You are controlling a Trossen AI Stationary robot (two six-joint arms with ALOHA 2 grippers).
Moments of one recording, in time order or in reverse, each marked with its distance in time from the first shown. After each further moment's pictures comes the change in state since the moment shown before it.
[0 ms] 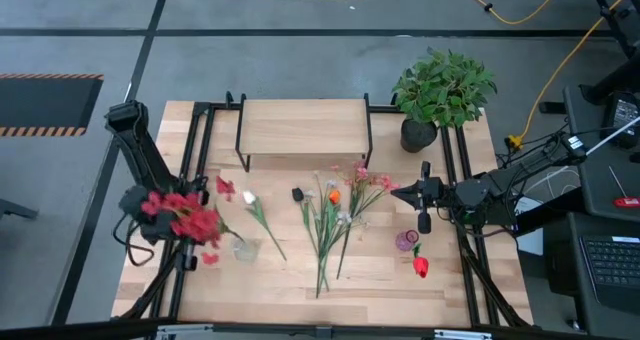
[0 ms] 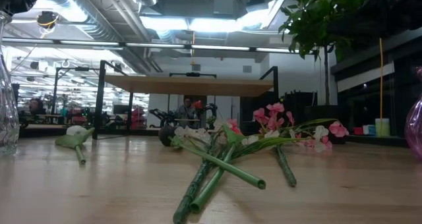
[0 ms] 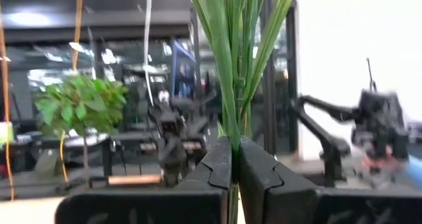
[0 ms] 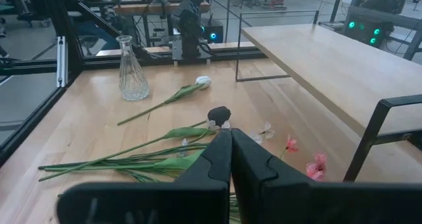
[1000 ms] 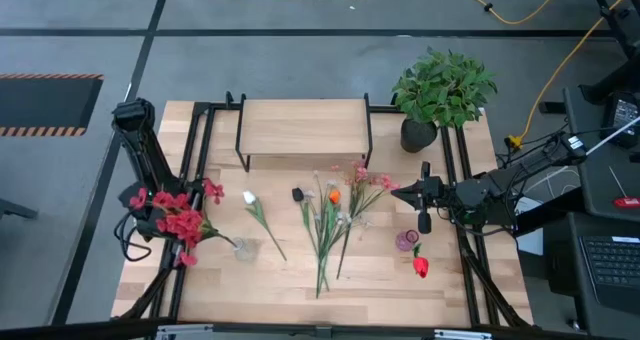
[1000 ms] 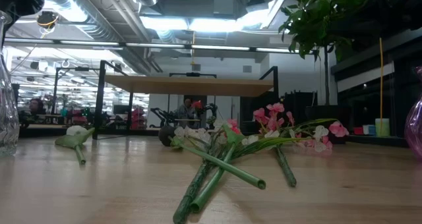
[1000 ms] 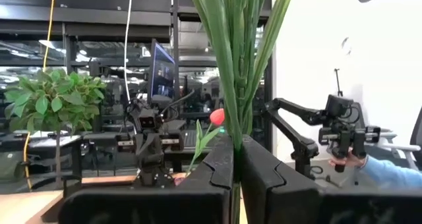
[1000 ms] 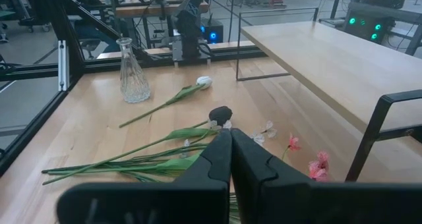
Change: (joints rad) left arm -0.106 -0.019 -0.102 0.098 -0.006 -0.019; right arm 0.000 0.000 0.000 0.000 0.000 0.026
